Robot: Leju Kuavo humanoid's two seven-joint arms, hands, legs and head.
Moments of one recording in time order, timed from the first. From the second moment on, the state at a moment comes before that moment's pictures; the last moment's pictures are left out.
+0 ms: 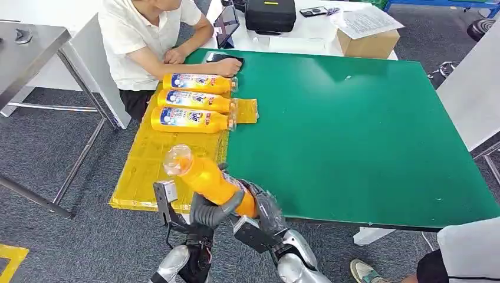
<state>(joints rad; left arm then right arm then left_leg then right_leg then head) -0.10 -0.22 -0.53 -1.26 0.78 0.38 -0.38 -0.19 0.09 0.68 -1.03 0.45 -0.35 -0.48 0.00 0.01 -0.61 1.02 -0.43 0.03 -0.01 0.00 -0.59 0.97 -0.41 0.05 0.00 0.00</state>
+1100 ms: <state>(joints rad) -0.30 -0.08 -0.39 -1.01 -0.36 0.48 -0.27 0.03 0.12 0.19 -1.44 0.78 -0.70 -0.69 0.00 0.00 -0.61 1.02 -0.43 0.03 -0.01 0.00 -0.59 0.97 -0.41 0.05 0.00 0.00</state>
